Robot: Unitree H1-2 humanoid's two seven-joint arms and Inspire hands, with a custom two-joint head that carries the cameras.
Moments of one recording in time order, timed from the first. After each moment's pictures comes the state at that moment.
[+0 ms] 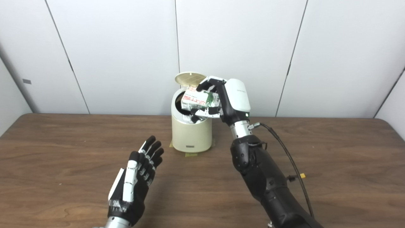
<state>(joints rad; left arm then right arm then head) 0.09 -0.06 -0.12 -0.35 -0.18 0.14 -0.02 -0.79 -0.09 0.27 0.72 -0.69 -0.30 -0.58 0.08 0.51</state>
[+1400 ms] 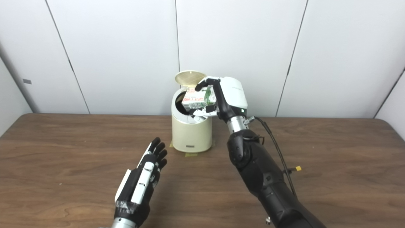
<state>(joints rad) 0.09 -0.08 -0.15 -0.34 -0.11 0.14 -0.01 -0.82 -0.08 0.31 0.69 -0.69 -0.11 -0.46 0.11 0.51</state>
